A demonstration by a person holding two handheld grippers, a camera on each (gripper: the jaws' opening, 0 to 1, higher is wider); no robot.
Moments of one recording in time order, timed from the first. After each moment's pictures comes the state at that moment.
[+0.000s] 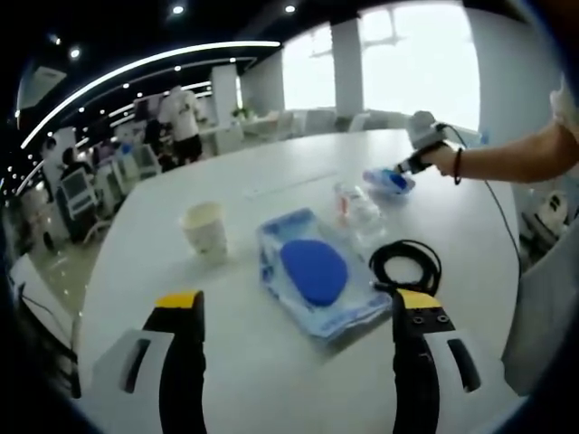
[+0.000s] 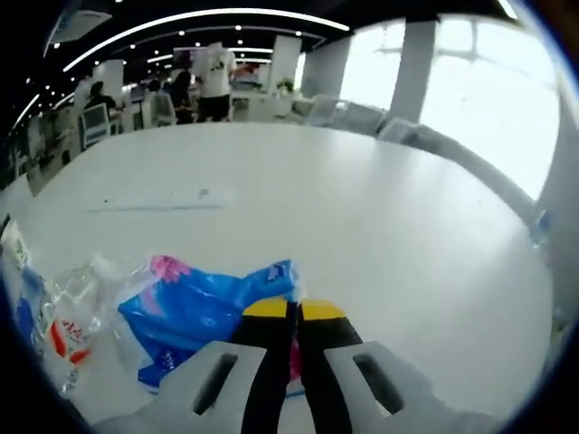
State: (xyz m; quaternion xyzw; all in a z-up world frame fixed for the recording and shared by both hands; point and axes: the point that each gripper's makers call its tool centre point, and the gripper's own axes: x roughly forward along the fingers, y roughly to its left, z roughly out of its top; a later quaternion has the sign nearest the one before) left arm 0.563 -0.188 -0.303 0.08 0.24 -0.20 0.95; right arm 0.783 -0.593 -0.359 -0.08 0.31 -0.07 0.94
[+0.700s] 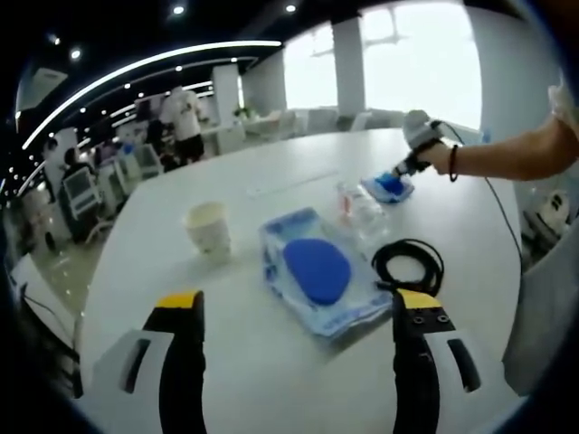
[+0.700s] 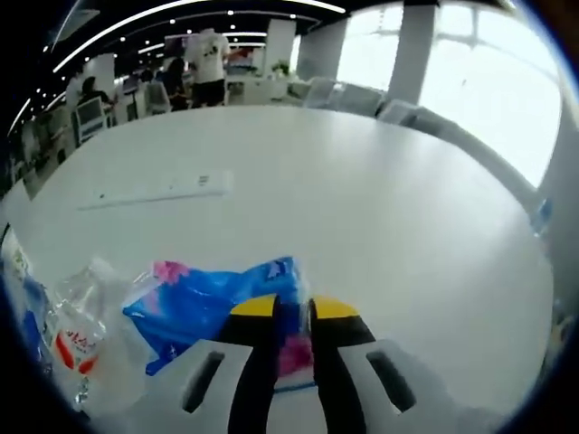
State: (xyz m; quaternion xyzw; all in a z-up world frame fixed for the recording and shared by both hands) left arm 0.563 -0.184 -0.303 0.08 0.24 -0.19 0.95; right arm 0.779 -0.583 -0.365 -0.06 0.35 -0.06 0.93
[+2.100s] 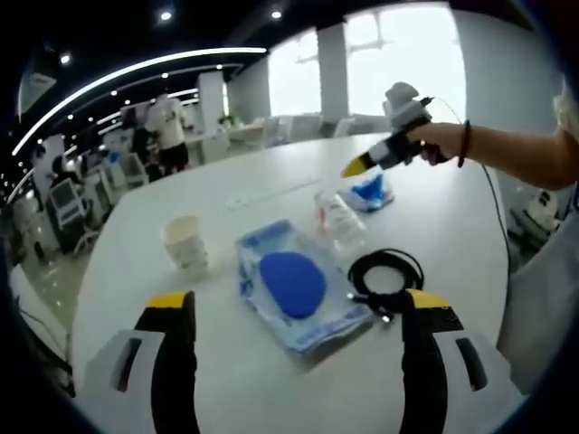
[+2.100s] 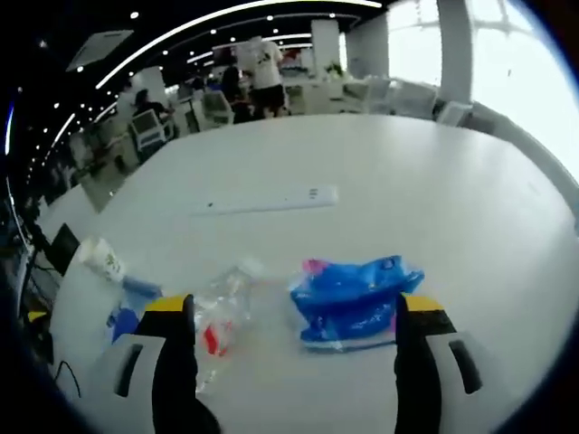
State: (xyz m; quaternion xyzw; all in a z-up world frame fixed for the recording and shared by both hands) left arm 0.561 -0.215 -0.294 0.08 0.22 -0.24 0.94; right arm 0.738 -0.467 -0.315 0.00 0.36 0.09 0.93
